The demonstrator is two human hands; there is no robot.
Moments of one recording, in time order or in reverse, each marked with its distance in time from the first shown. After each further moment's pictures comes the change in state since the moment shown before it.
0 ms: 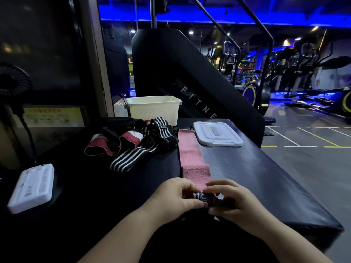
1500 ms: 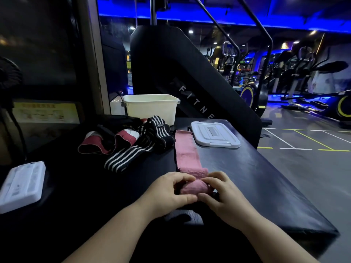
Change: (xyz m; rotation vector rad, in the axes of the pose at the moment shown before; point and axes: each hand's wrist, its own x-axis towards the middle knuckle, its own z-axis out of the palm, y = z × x) left_hand 0.017 -0.019 -0.002 -0.057 0.007 0.027; right_hand 0.022 0.009 0.013 -0.190 0.034 0.109
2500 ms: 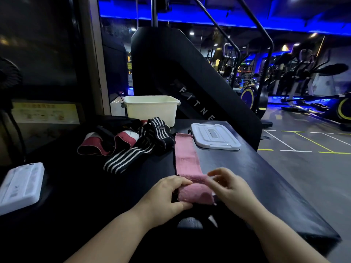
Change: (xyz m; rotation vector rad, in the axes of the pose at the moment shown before) left_hand -0.007 -0.005 -0.001 0.211 0.035 0.150; right_hand 0.014 -0.010 -0.021 0.187 0.091 0.234
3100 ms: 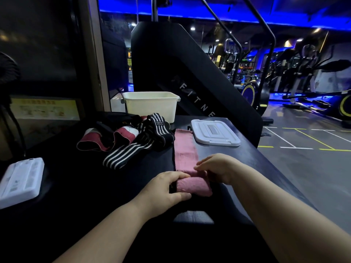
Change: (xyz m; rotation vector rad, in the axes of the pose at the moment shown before) left_hand 0.003 0.007 -0.005 -0.063 -0.004 -0.090; right_hand 0.077 -0.010 0.011 0.235 -0.329 0.576
